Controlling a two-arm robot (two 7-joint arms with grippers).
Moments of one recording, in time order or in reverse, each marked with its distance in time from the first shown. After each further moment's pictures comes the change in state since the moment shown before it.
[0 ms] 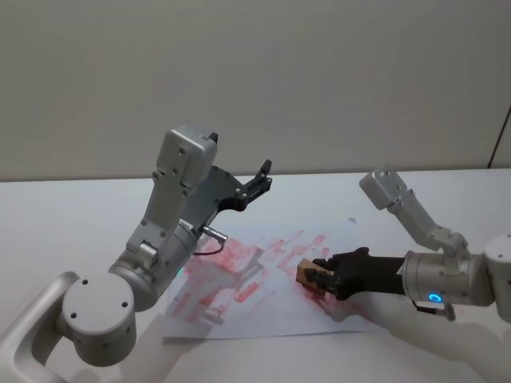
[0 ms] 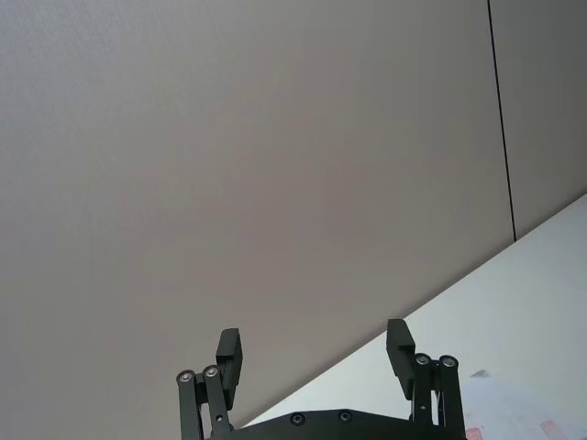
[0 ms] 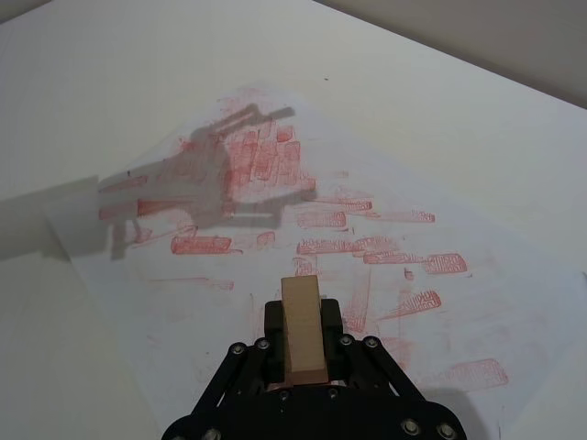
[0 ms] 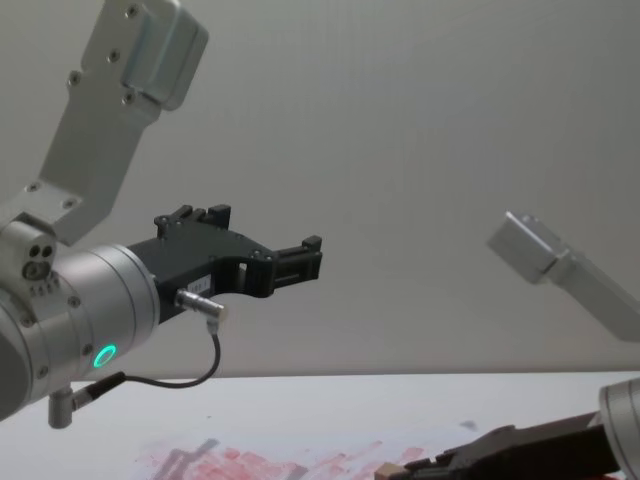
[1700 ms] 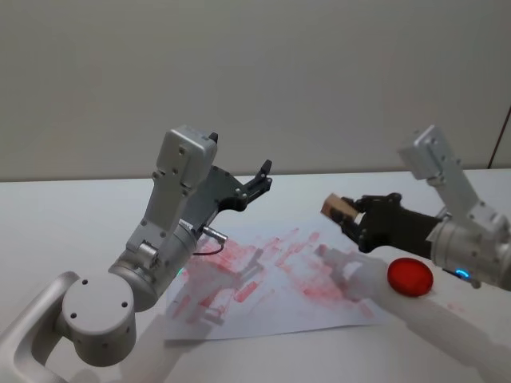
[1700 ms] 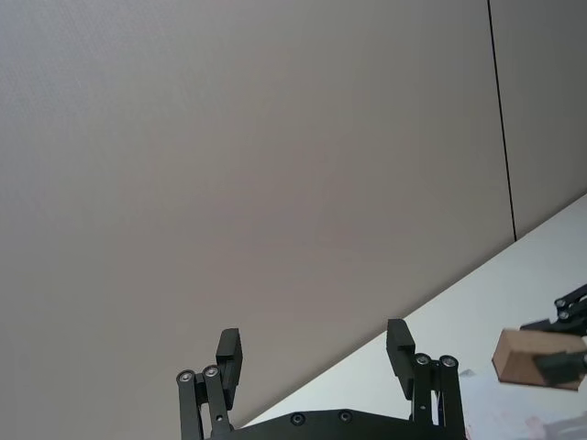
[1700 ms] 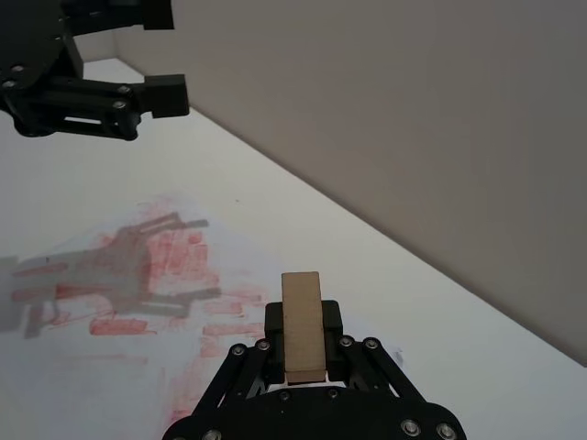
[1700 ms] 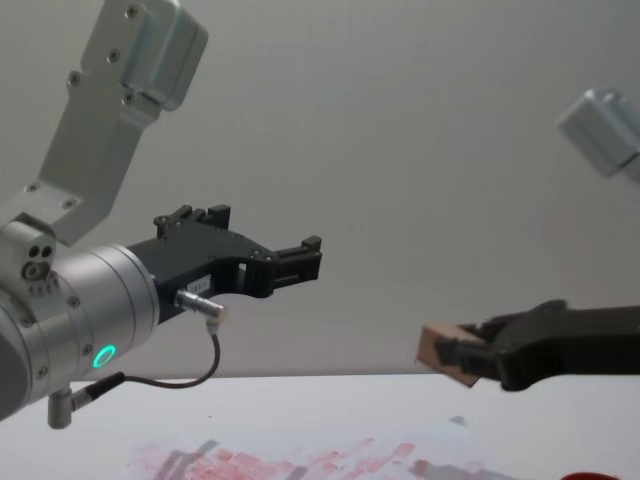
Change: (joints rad) left arm 0.000 0.000 0.000 0.000 0.000 0.000 0.000; right arm -0.070 0.087 0.025 -0.195 0.038 -0.212 -0.210
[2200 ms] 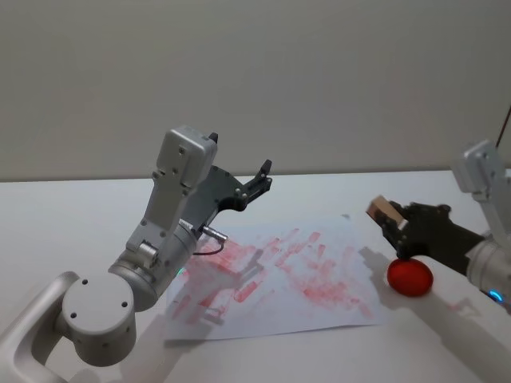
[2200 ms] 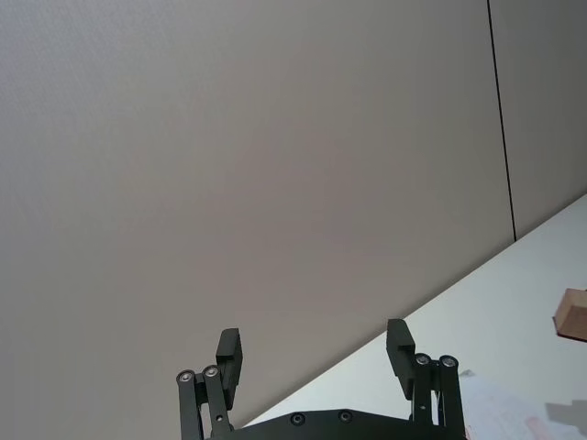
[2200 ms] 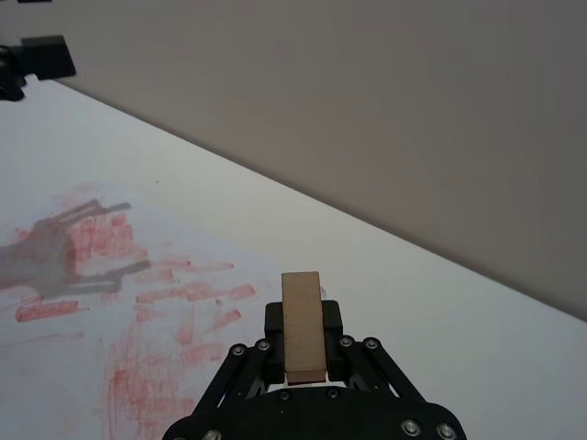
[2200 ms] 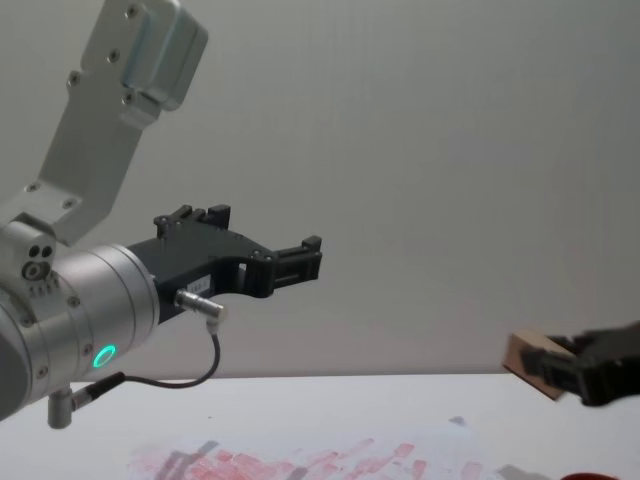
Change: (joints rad) left arm 0.000 0.000 0.000 0.000 0.000 0.000 0.000; right arm -0.141 0.078 0.040 -0.133 0.096 0.025 -0.224
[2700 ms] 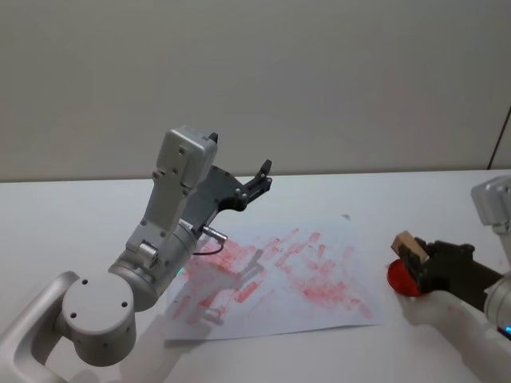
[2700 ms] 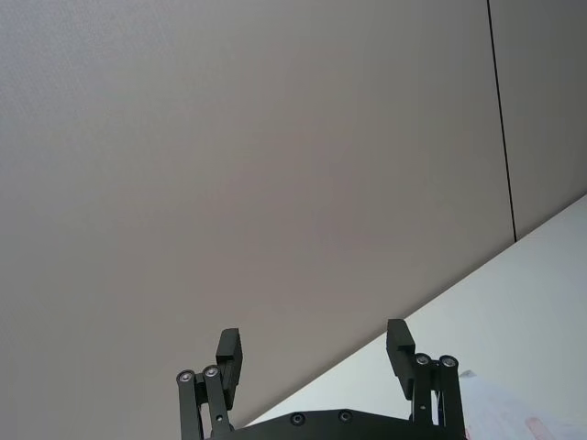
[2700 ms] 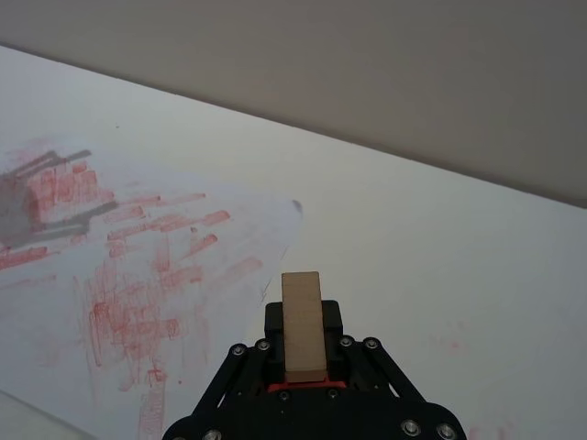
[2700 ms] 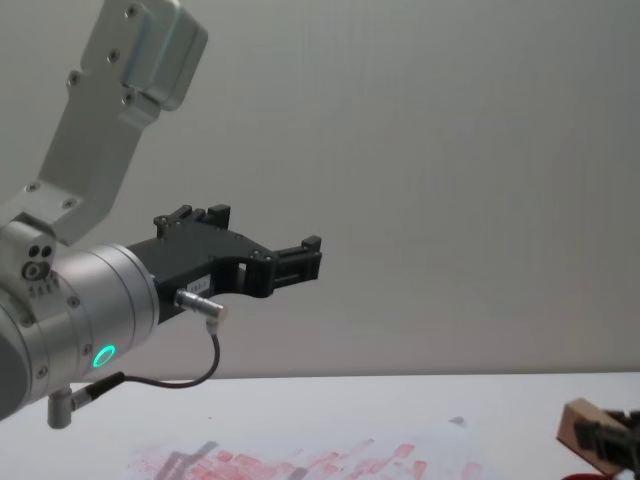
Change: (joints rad) left arm 0.000 0.000 0.000 0.000 0.000 0.000 0.000; right arm -0.114 0.042 0.018 -0.043 0.100 0.058 -0.126
